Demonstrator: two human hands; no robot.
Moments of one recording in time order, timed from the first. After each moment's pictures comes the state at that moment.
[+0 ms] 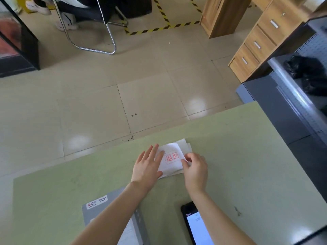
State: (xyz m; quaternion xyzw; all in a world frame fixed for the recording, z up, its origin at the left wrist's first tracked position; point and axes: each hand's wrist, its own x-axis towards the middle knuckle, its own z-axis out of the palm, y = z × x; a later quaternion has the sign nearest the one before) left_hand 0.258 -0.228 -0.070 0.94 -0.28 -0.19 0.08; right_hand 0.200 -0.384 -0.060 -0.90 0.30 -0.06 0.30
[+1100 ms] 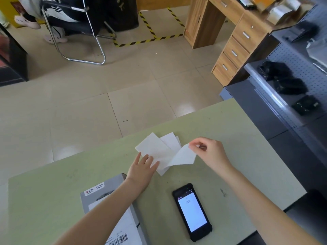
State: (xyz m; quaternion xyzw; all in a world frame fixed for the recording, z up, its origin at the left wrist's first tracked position) left_hand 0.221 -0.219 -0.052 0.87 -0.41 -0.24 -0.15; right_hand 0.172 -0.458 0.031 -0.89 0.19 0.00 0.42
